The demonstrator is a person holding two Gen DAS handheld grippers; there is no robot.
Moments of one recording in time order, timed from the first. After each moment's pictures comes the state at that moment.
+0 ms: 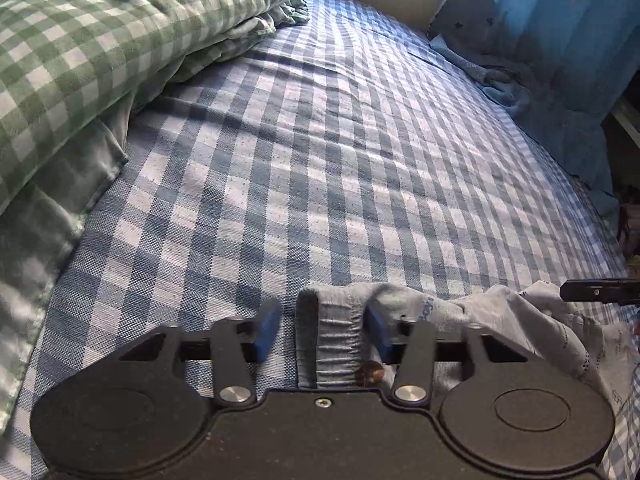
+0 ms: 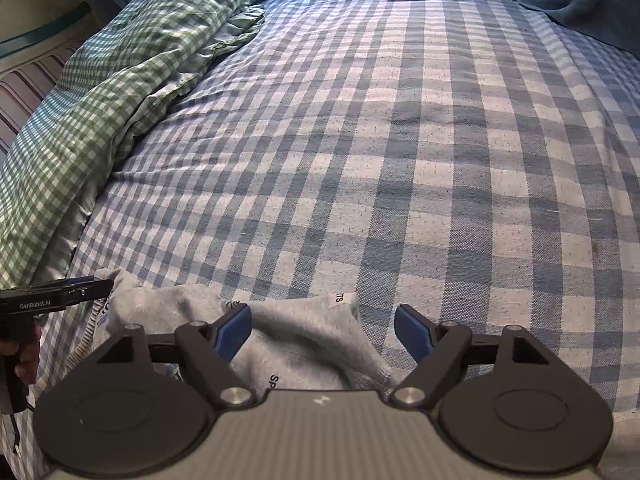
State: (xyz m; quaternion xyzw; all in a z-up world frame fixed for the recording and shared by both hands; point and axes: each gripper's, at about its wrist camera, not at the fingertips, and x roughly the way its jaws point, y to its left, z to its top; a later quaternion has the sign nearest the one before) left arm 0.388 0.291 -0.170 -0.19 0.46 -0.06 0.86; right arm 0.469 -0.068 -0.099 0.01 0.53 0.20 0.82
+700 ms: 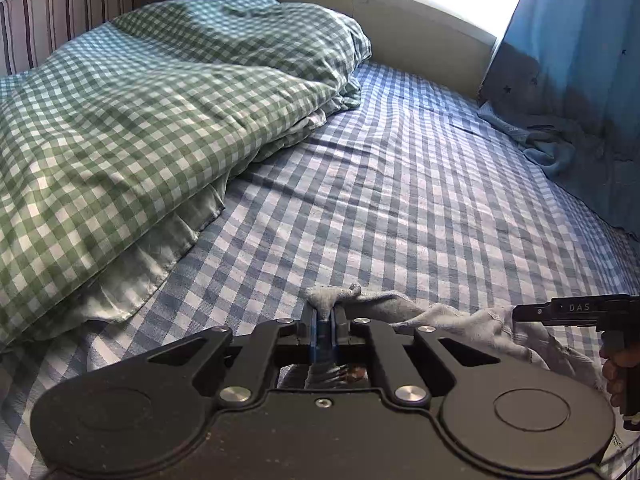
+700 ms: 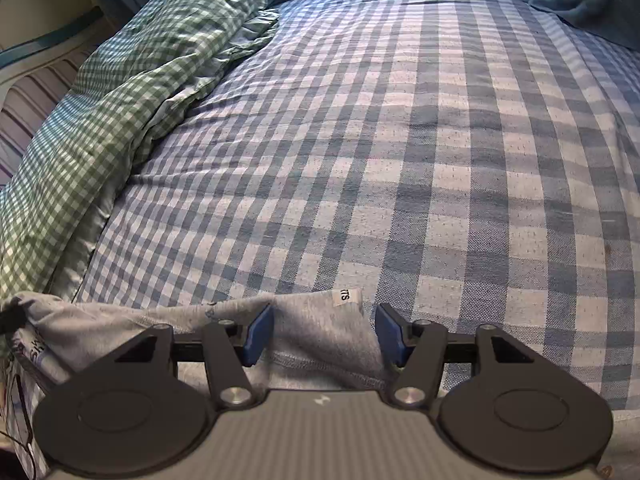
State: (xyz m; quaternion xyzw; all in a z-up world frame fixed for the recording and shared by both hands) left arm 0.294 0.241 -0.053 -0.16 0.40 0.10 0.89; right arm 0.471 -0.065 -0.098 0.04 0.54 0.21 0.82
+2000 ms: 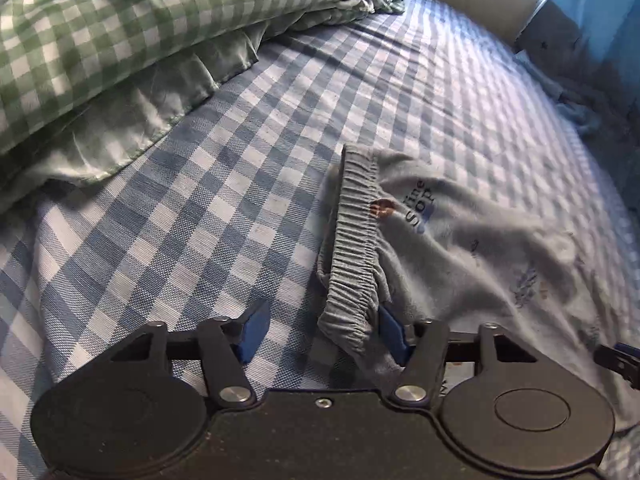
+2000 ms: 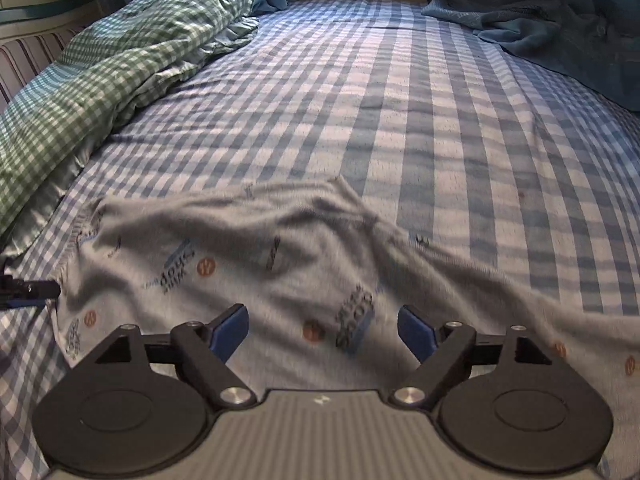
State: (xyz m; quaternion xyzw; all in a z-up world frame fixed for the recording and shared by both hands) left arm 0.284 0.258 -0.156 -0.21 0.49 0.10 0.84; right arm 0.348 -0.086 -0.101 -0.05 0.49 0.13 0.86
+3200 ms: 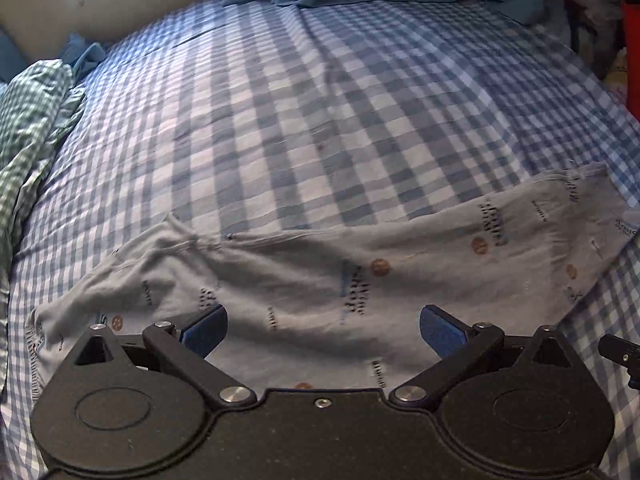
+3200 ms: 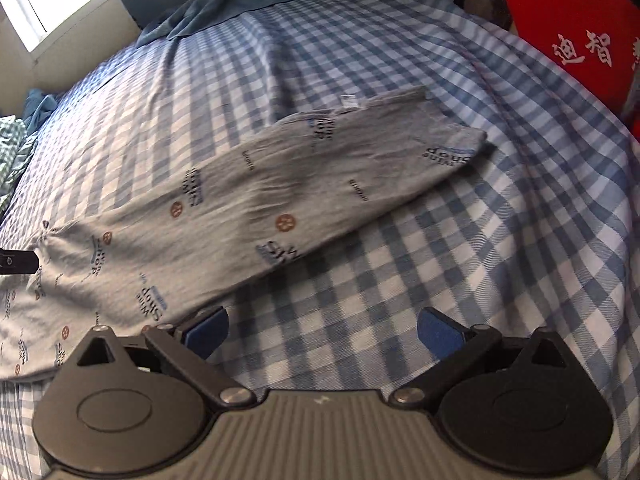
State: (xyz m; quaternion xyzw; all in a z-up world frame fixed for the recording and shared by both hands) left arm 0.357 -0.204 -0.052 0.09 0.53 -0.05 0.84; right arm 0.232 -0.467 -0.086 0.15 0.50 -0.09 0.85
